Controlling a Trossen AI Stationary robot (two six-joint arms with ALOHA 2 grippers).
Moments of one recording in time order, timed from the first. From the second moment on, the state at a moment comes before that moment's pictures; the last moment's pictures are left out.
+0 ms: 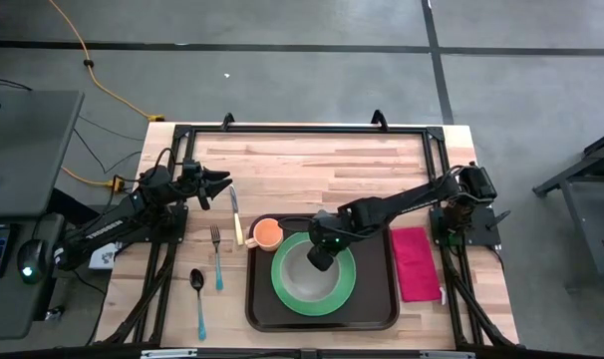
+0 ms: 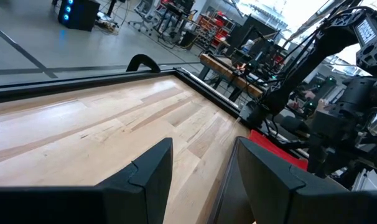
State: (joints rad) left arm 0.54 0.01 0.06 -0.10 0.18 -0.48; right arm 0.21 1.81 1.39 -0.74 -0.05 0.94
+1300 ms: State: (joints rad) left arm 0.54 0.01 0.06 -0.07 0.18 -0.47; right arm 0.22 1.81 1.39 -0.76 0.02 0.94
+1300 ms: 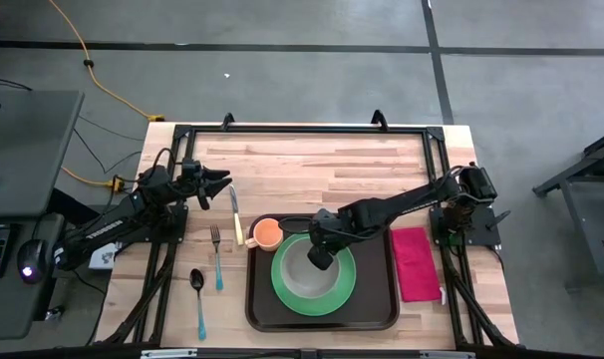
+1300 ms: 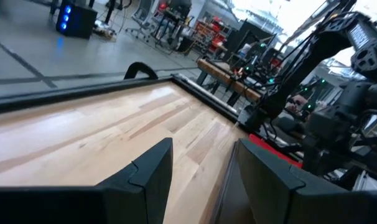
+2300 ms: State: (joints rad) left arm 0.54 0.01 0.06 -0.05 0.18 -0.45; right arm 0.24 1.74 1.20 -0.55 0.01 1.12
